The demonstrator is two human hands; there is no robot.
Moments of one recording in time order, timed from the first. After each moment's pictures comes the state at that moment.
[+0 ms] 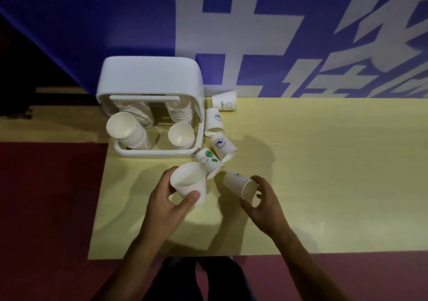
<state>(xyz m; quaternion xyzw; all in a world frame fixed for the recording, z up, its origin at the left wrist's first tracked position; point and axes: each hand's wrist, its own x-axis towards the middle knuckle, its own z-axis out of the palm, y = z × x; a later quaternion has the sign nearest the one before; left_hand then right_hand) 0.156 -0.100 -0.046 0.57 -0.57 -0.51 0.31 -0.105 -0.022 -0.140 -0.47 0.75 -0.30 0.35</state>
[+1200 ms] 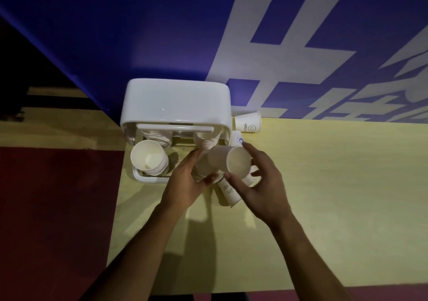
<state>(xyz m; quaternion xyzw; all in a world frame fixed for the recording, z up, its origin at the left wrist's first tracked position) 0.167 -0.253 -0.113 0.56 -0.66 -0.46 0.21 -0.019 -0.179 -0.022 -0.52 0.71 -0.37 0.29</state>
